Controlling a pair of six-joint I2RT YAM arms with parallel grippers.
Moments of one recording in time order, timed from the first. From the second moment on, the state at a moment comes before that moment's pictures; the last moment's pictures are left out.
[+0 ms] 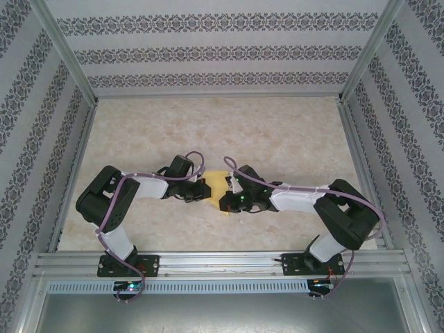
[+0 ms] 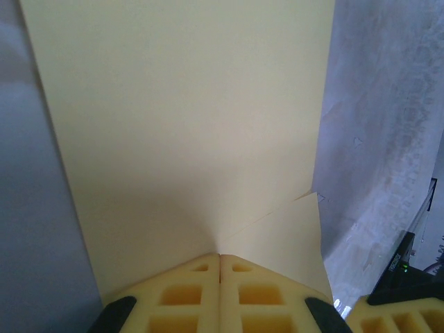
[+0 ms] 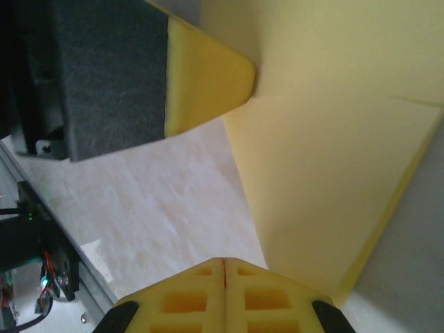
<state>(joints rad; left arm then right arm) -0.48 1.74 0.71 0.06 0.61 -0.70 0.77 1.58 0.66 -0.01 -0.49 0.78</state>
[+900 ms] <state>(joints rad) -0.49 1.72 0.74 -0.01 0.57 -0.70 0.76 1.65 0.63 0.05 -0.48 0.78</state>
